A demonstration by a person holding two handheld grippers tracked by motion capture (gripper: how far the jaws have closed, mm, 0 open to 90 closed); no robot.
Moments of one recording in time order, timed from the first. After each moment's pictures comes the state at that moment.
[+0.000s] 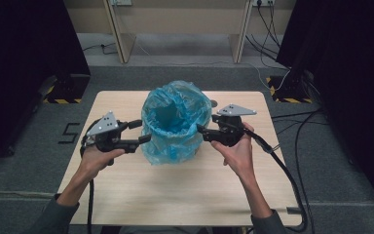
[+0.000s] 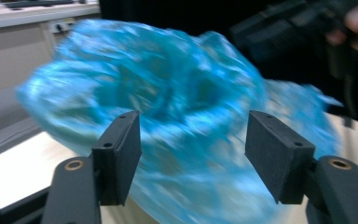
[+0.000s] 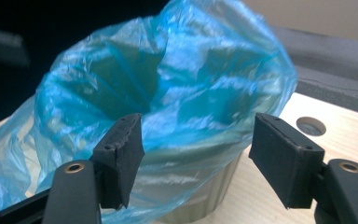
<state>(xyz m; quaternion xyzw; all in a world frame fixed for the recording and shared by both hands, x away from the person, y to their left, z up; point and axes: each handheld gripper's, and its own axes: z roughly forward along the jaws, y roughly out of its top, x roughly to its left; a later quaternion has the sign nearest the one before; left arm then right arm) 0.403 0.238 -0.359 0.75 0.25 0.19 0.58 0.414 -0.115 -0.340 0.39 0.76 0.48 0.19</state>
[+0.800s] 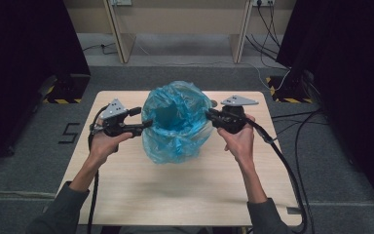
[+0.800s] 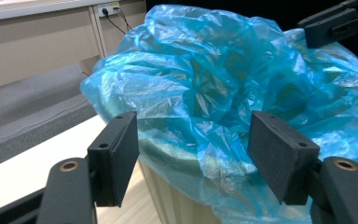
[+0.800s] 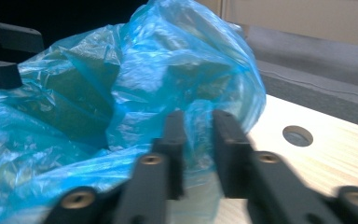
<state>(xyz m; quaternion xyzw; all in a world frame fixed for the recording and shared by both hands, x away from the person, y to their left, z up) 0.444 0.234 -0.367 0.75 0.31 0.22 0.54 0.450 -0.129 -0.343 0.39 0.76 0.48 0.20</state>
